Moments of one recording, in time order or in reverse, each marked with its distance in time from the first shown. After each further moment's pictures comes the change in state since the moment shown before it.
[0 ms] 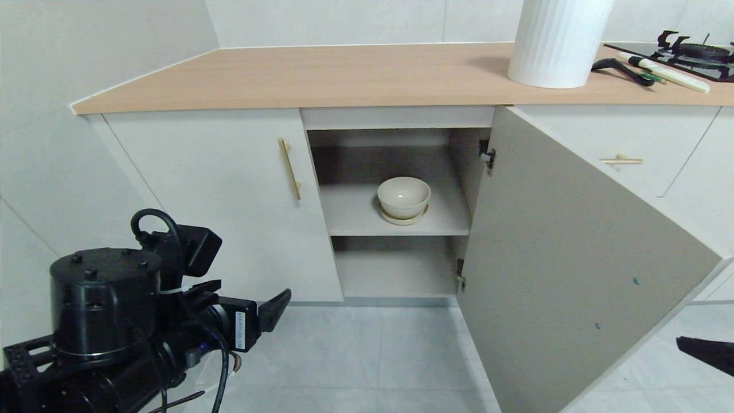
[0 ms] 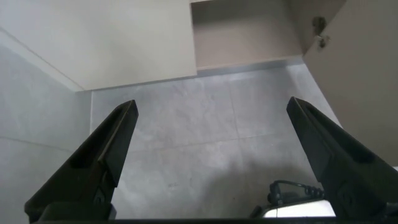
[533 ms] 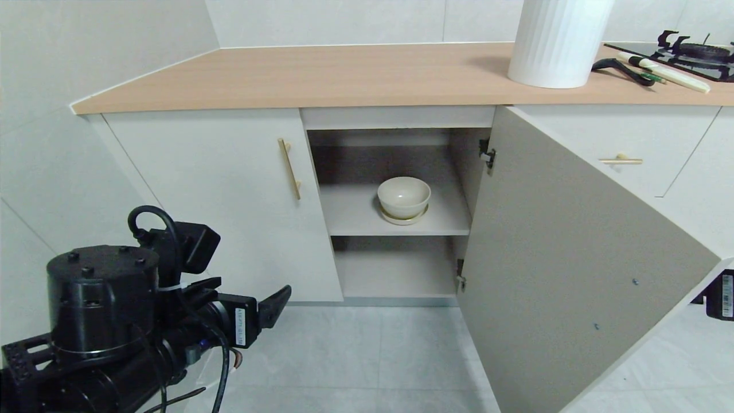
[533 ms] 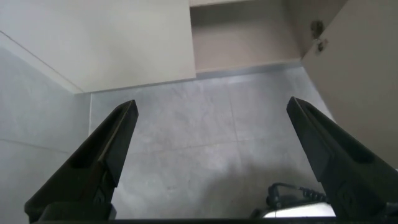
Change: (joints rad) left arm 0.000 0.000 -0.004 -0.011 -0.001 -0.006; right arm -0.171 0.209 0.035 -0.317 0.006 0.101
